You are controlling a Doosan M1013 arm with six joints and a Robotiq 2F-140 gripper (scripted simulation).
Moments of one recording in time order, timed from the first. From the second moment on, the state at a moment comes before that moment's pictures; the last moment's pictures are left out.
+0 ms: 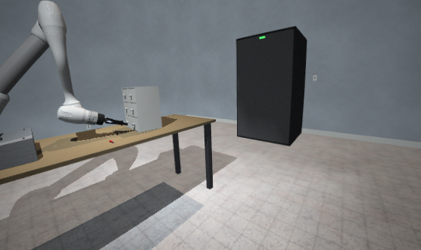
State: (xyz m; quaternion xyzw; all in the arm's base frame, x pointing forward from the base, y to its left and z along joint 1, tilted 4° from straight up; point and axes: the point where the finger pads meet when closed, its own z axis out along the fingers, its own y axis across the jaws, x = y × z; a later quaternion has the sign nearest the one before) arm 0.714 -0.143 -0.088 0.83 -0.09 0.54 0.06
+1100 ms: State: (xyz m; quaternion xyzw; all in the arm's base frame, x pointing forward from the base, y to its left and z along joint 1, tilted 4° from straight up) arm 0.633 -0.123 0.000 0.83 -0.09 0.54 0.06
